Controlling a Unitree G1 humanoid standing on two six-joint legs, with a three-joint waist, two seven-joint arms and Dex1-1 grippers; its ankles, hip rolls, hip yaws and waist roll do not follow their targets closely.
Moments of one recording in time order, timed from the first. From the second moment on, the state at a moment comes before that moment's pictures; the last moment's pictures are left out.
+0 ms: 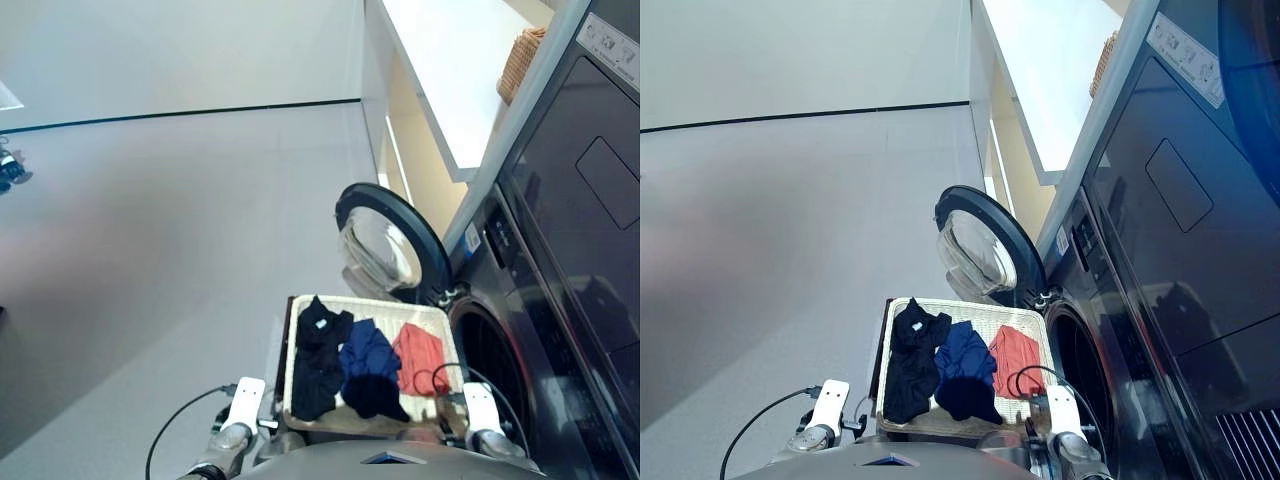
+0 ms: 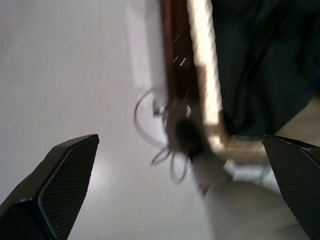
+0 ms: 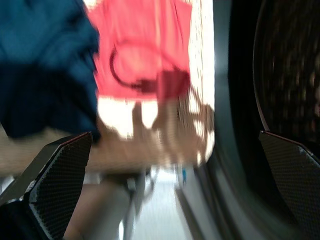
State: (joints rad) left arm 0.03 0.18 -0.31 1.07 -0.21 -0.17 -0.03; right arm 0.06 -0.27 0.24 1.01 0.28 -0.16 0.01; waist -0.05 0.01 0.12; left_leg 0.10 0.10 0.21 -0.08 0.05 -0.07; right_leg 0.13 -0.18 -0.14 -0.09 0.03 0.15
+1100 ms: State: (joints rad) left arm -0.48 0.19 -0.51 0.78 -0.34 -0.17 0.29; right arm -0.30 -0.38 0.52 0.12 0.31 -0.19 -0.13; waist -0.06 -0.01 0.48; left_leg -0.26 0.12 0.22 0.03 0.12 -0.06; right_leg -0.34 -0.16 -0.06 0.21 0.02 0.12
